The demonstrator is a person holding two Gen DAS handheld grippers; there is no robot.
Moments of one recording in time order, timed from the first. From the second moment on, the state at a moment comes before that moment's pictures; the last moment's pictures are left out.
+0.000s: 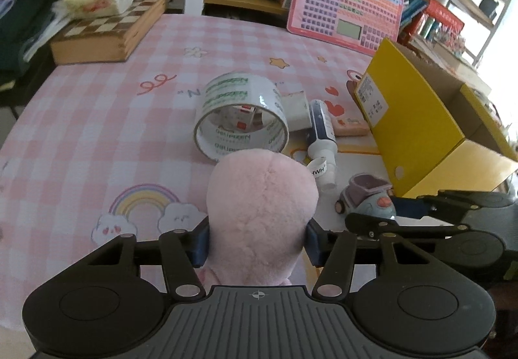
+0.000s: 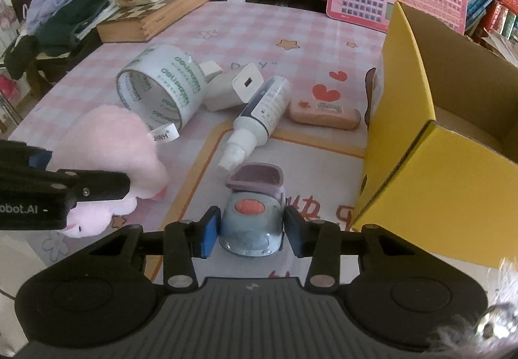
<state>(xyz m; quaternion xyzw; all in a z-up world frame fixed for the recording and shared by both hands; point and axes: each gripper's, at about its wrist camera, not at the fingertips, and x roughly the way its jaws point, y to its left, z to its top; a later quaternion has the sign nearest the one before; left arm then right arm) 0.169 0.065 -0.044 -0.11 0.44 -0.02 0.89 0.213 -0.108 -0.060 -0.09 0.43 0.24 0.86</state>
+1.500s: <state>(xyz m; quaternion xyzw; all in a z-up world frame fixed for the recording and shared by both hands) 0.022 0.071 0.012 -0.12 0.35 -0.03 0.93 0.063 -0.110 0.003 -0.09 0.36 0.26 0.89</state>
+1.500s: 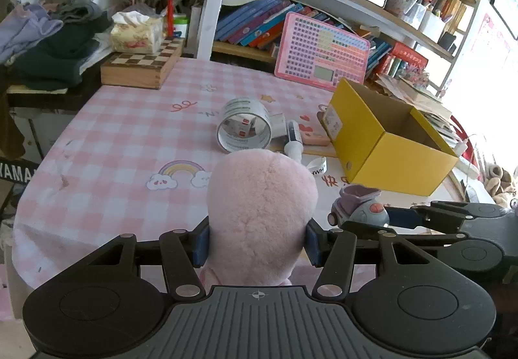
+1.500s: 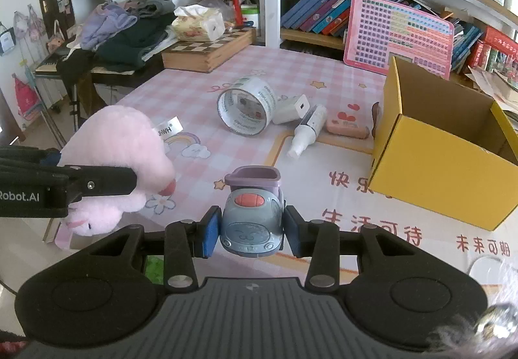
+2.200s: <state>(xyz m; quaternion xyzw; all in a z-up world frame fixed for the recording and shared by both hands) -0.008 0.049 0.014 -0.11 0.36 -0.08 0.92 0.014 -0.140 0.008 -0.07 0.37 0.21 0.90</state>
